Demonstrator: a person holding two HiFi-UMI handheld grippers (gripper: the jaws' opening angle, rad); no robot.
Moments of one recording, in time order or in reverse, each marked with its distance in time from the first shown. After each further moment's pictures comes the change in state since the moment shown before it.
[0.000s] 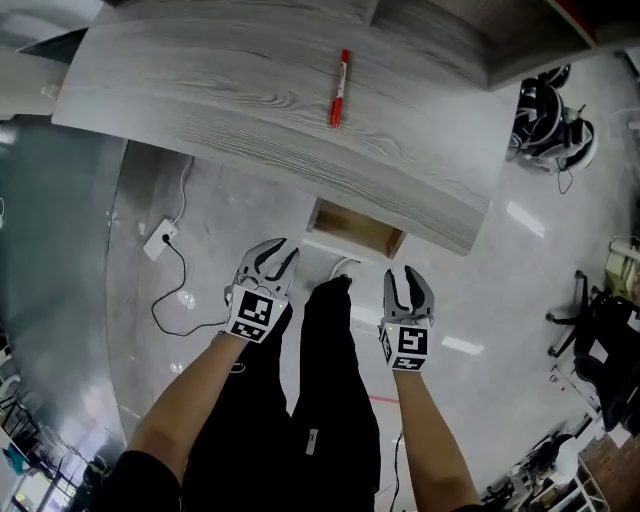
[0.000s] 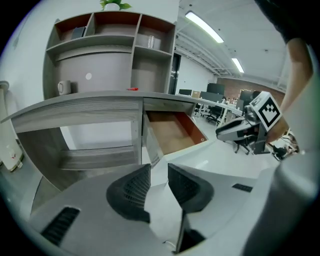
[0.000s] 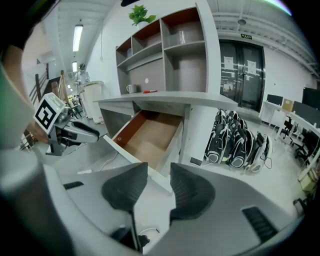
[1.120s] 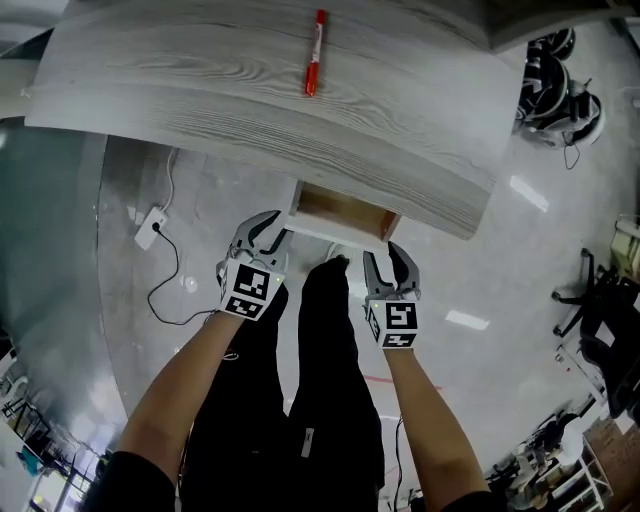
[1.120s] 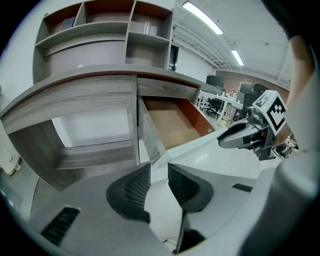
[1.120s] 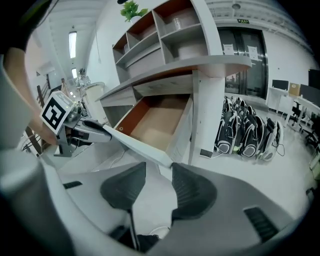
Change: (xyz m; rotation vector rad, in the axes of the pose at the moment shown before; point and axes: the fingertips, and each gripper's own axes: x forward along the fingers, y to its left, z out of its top) left arm 0.046 0.003 -0.015 0.021 0.080 -0.009; right arm 0.041 0.017 -0.032 0.065 0.037 0.095
